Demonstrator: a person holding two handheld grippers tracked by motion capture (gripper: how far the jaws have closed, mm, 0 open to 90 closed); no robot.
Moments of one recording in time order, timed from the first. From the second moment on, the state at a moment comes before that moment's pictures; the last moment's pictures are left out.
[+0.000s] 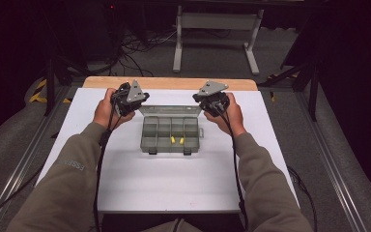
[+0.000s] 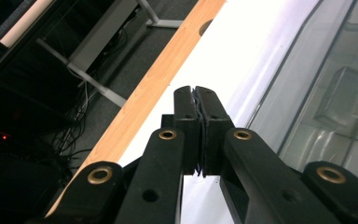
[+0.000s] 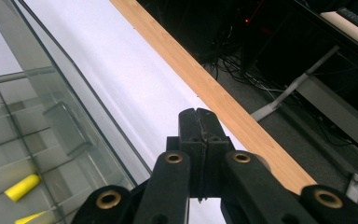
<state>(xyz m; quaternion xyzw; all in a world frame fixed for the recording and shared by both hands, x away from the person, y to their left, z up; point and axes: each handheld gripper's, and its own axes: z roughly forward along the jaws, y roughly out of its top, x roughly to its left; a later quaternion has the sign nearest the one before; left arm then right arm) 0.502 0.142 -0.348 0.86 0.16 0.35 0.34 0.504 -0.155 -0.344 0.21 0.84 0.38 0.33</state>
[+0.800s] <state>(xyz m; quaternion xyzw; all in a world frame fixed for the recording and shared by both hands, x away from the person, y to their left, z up) 0.476 0.139 -0.364 0.87 0.12 0.33 0.34 0.475 -0.142 -0.352 0.18 0.86 0.37 0.30</state>
